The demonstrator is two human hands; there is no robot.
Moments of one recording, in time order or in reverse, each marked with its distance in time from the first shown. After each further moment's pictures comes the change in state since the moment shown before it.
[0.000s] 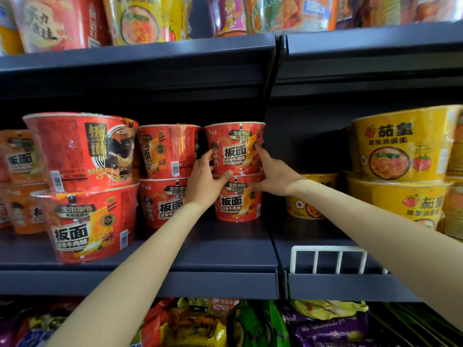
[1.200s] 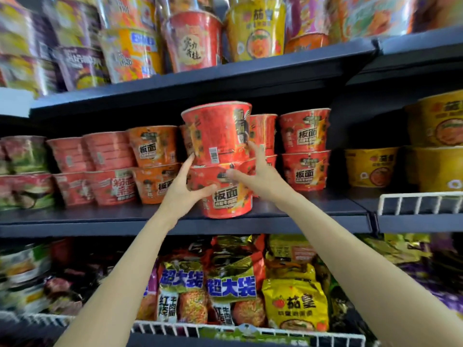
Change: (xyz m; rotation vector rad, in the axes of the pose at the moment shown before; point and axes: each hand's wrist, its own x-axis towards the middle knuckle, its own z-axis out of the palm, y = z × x) left_hand -0.125 -0.055 -0.258 -0.302 -0.177 -0.237; right_hand -0.072 -0.216 0.121 0.532 0.088 -0.062
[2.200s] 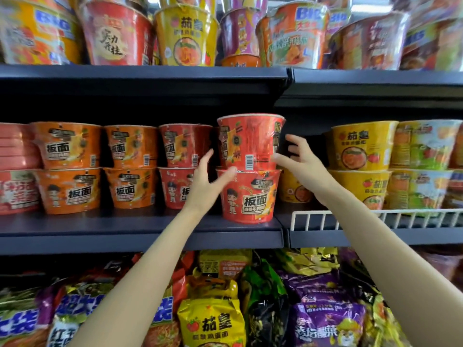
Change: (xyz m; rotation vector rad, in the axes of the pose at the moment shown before) left_hand 0.038 0.057 0.185 -0.153 -0.023 0.125; right_hand -0.045 0.044 -0.196 -0.148 0.331 0.064
